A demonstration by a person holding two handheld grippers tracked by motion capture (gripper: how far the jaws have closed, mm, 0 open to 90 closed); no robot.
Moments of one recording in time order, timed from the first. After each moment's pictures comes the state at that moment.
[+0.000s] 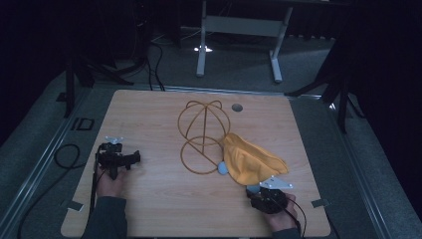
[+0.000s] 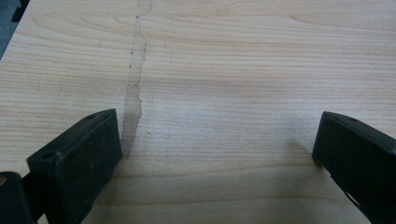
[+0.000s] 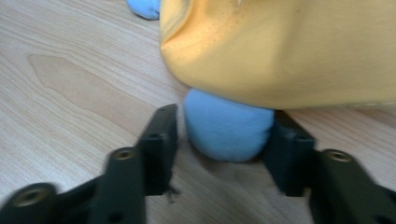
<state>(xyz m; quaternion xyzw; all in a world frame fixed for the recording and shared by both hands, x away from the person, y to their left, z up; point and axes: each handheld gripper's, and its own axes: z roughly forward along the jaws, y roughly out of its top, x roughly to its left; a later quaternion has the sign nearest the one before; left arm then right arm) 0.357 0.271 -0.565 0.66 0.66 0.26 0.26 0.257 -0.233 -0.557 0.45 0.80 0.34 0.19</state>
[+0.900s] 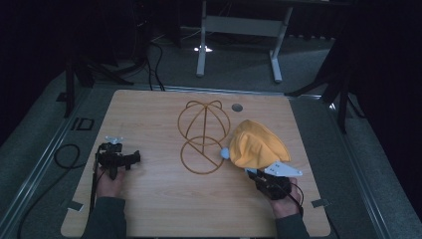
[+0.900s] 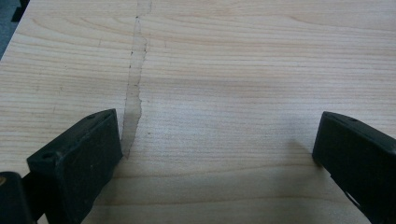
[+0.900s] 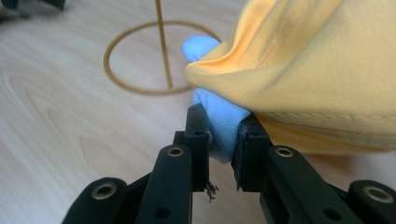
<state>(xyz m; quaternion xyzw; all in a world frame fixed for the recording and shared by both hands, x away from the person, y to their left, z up) 0.358 0.271 -0.565 0.66 0.66 0.26 0.26 0.277 -0.233 -0.506 0.38 0.79 0.43 0.20</state>
